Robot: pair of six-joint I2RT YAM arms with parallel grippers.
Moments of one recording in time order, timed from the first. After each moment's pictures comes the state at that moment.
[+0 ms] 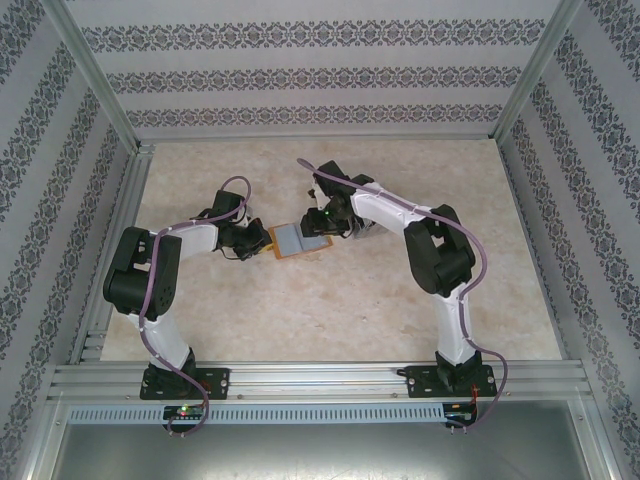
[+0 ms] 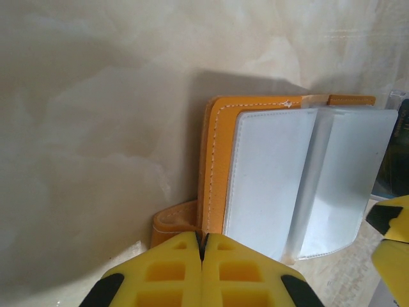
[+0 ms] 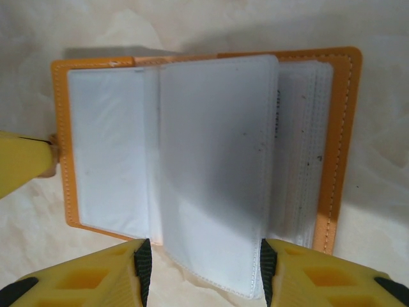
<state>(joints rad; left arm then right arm) -0.19 1.79 0.94 -0.19 0.51 -0.79 0.56 2.12 1.63 -0.74 -0.32 0.39</state>
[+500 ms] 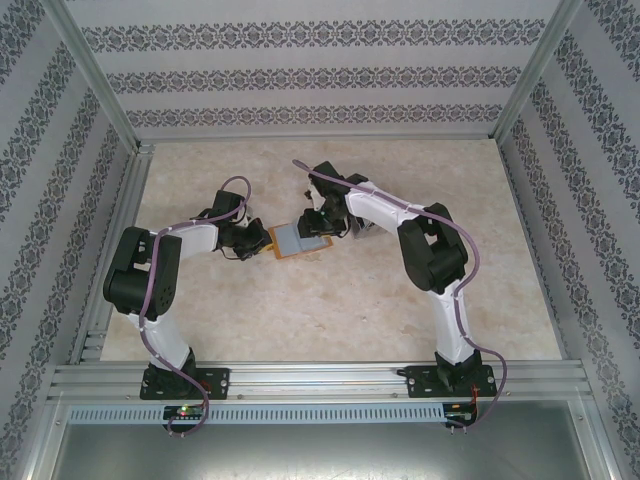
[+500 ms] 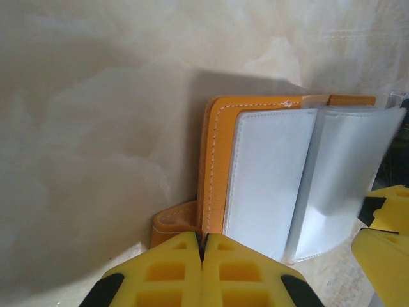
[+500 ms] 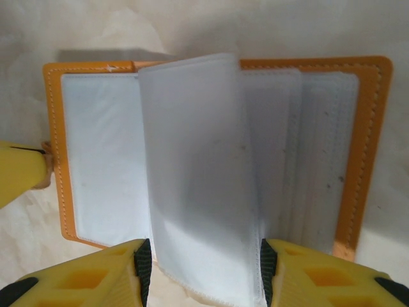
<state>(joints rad) -0.19 1.79 0.94 -0.19 0.51 -0.79 0.58 2.17 1.70 -0.76 -0.31 0.38</state>
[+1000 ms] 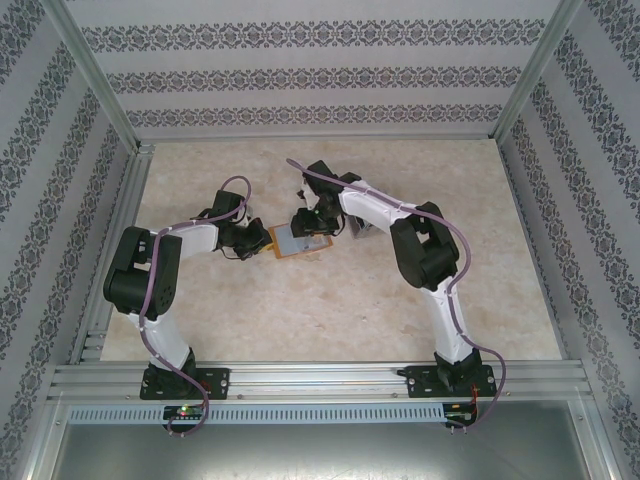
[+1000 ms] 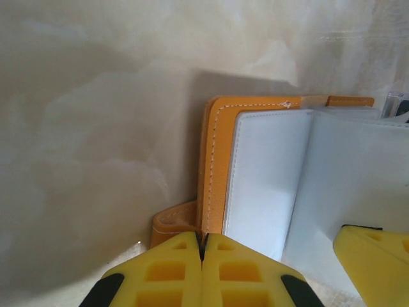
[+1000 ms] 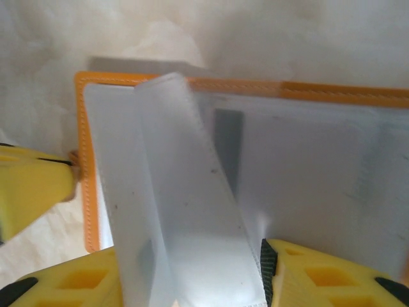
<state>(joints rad) -0.19 1.80 0.94 -0.18 0.51 -0.79 0.59 2.24 1.79 -0.77 -0.38 0.37</state>
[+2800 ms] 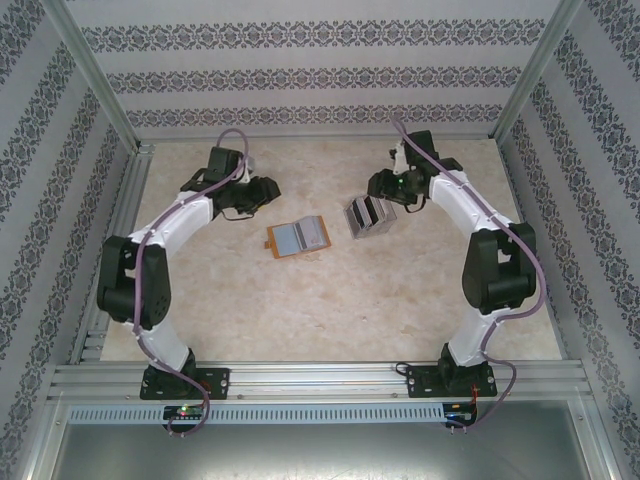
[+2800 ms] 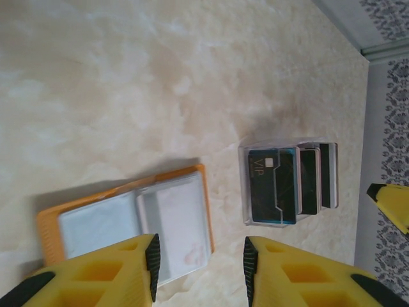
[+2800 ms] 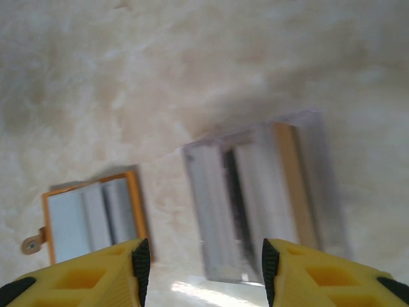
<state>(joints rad) -0.22 1.75 1.31 -0.38 0.47 -0.70 0.17 1.81 1.46 -0.67 -0.33 0.37</state>
